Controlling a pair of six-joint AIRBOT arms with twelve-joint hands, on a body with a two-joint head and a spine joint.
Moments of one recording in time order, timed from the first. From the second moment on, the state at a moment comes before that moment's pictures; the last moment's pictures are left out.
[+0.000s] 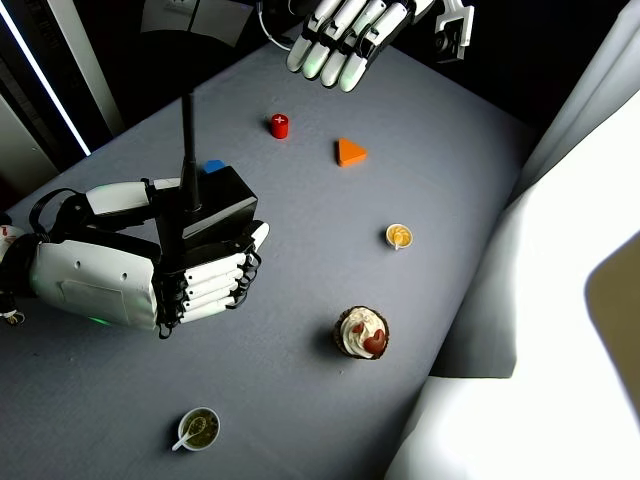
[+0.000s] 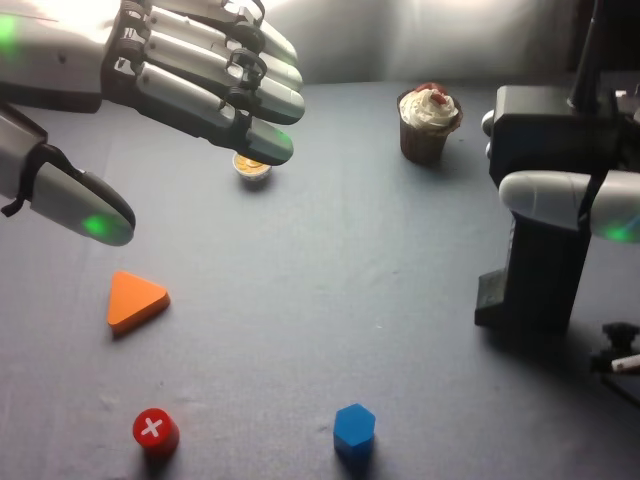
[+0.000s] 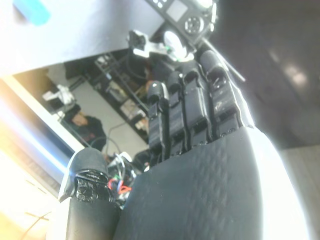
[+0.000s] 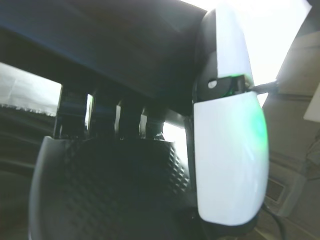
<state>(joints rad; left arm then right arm) 0.09 -0.74 1.70 1.53 -1.45 -0.28 -0.63 -0.98 0.98 0.43 0.99 0.07</state>
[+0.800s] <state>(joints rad) 0.07 -0.74 1.69 1.54 -1.45 -0.37 -0.36 -0.96 1.01 0.31 0.83 0.04</state>
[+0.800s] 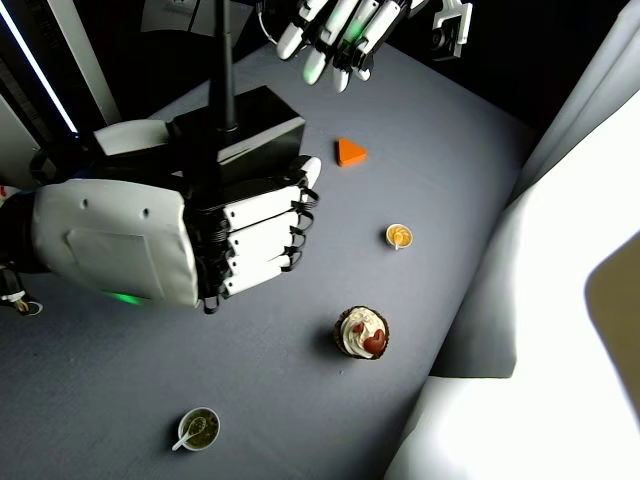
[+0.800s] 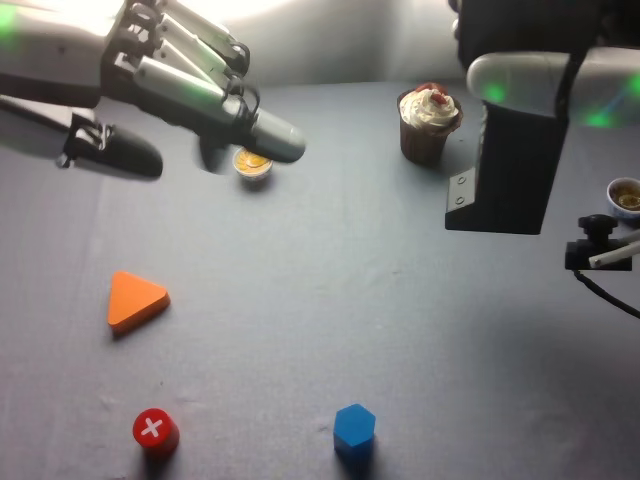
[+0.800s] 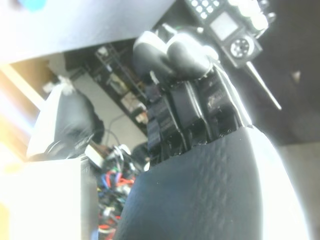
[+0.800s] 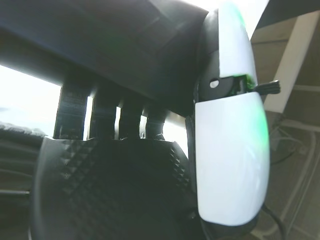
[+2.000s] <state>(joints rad) 0.08 -0.76 1.52 1.52 -0.95 -0.15 -0.15 -0.97 0.99 0.29 0.70 0.01</state>
